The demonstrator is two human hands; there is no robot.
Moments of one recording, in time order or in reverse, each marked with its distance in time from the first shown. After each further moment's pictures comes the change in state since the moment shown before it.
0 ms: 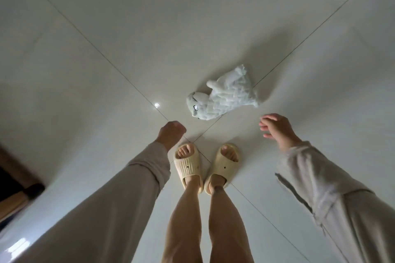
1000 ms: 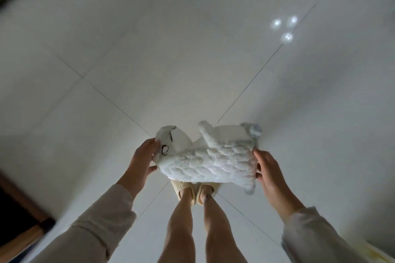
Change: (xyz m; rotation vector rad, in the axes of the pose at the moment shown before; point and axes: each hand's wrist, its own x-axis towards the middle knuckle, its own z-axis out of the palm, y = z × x) left_hand -0.283 0.008 -0.094 -0.624 -0.022 0.317; right_hand -0.310 -0.032 -0.083 0.326 0.089 -0.105
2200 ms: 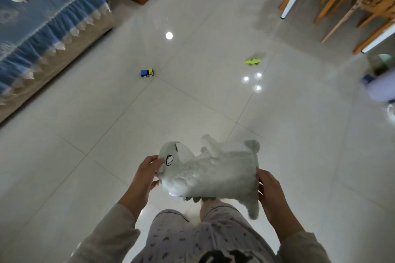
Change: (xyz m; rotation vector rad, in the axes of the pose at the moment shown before) left_hand -0.092 0.203 0.053 0.062 -0.049 0.180; right_hand -0.100 -0.166 -0.075 0.303 0.067 -0.127
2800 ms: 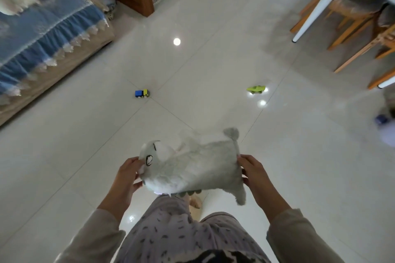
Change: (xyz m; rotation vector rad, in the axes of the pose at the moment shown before) left_hand 0.136 0.174 0.084 -0.138 0.172 -0.020; right_hand 0.181 -0.241 0.043 -0.179 -0.196 -0.033
